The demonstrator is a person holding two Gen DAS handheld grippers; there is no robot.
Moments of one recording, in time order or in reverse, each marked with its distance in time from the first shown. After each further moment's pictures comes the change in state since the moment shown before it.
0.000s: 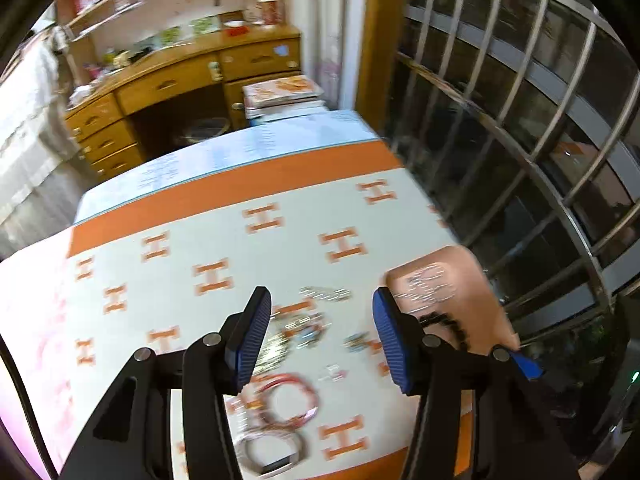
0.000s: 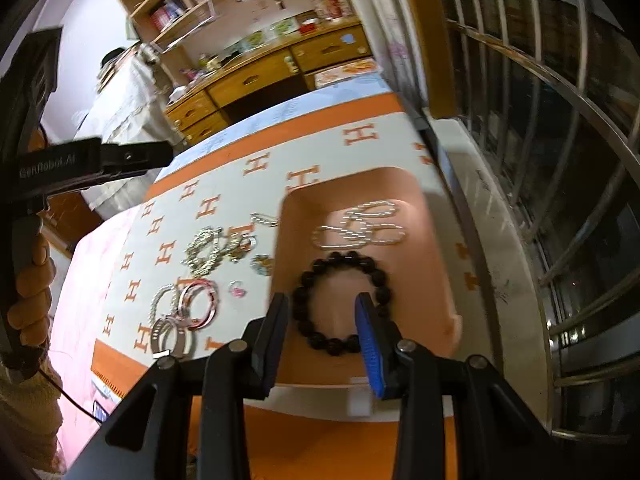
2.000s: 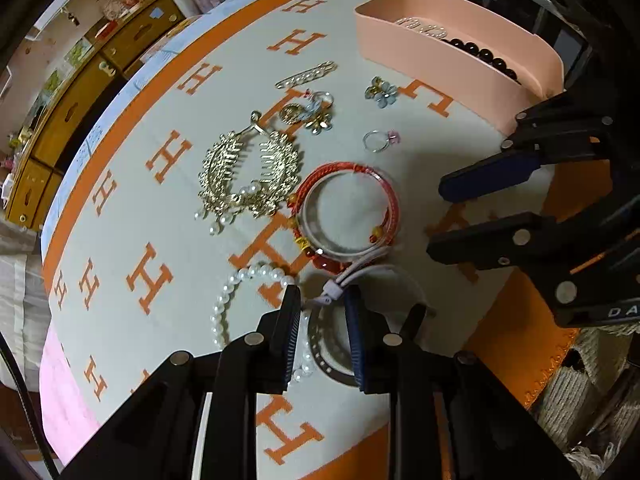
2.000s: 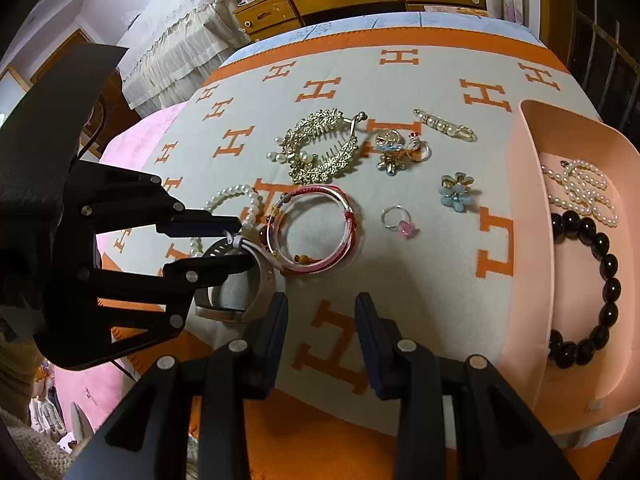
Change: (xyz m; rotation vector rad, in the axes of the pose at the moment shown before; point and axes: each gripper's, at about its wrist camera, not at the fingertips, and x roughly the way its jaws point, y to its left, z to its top) left arm 0.085 0.032 -0.128 0.575 0.267 -0.049; right arm 0.108 0.111 -0.034 -0.207 0.264 0.105
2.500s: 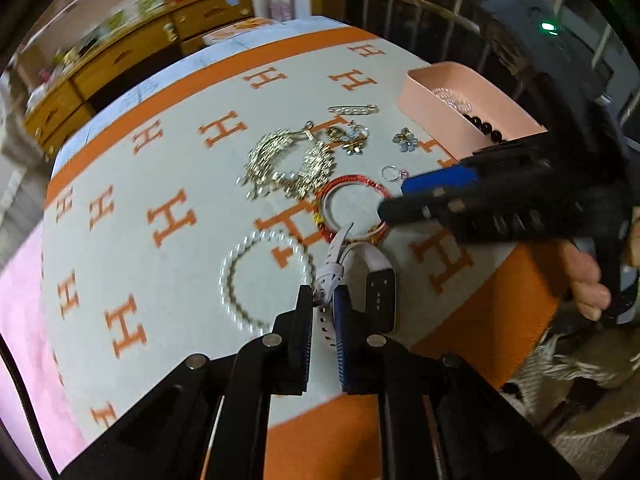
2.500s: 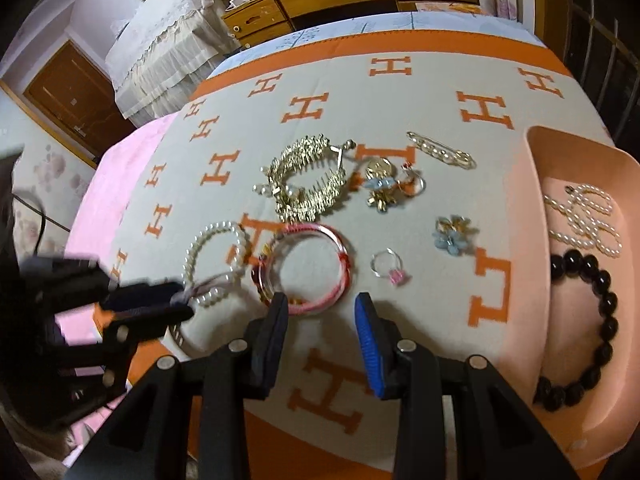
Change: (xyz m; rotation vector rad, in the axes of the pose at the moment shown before) left arm -0.041 0.017 -0.048 -0.345 -0.140 -0.069; right arm 0.008 -0.009 0.034 0.052 0.011 0.003
